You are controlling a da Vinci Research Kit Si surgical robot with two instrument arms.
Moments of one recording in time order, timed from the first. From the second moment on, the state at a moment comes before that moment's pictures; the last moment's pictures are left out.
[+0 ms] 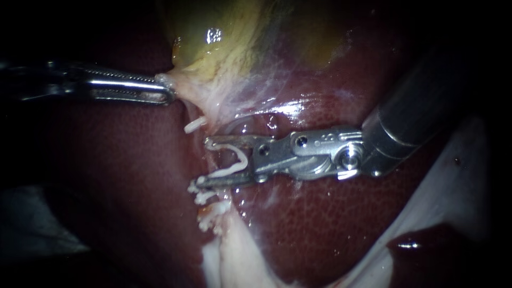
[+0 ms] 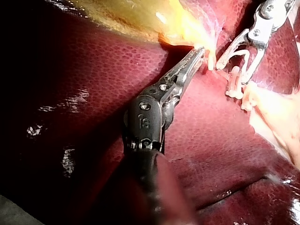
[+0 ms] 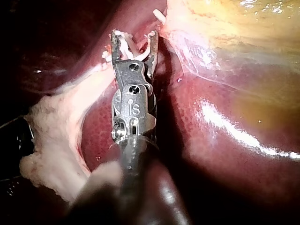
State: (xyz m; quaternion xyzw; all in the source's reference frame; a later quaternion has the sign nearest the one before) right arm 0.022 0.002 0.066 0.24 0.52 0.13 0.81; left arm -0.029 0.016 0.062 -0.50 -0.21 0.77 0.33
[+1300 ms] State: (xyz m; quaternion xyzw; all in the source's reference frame) right arm 0.017 0.006 0.069 0.37 0.57 0.18 0.71; left arm -0.029 0.016 0.062 -0.50 -0.21 0.77 0.33
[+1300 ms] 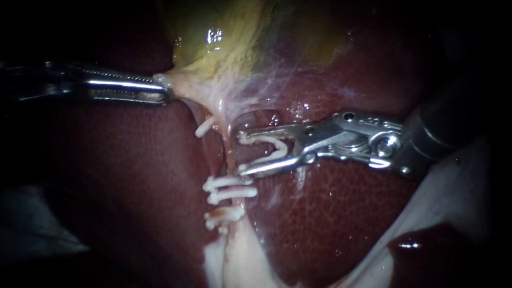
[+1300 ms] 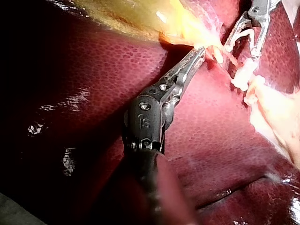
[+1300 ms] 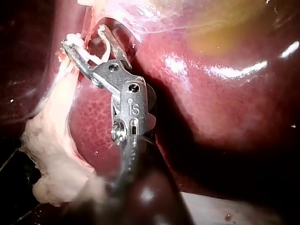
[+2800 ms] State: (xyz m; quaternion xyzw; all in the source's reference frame) right arm 0.020 0.006 0.063 0.45 0.59 0.26 0.62; left arm -0.029 0.016 0.062 -0.50 -0.21 0.77 0.33
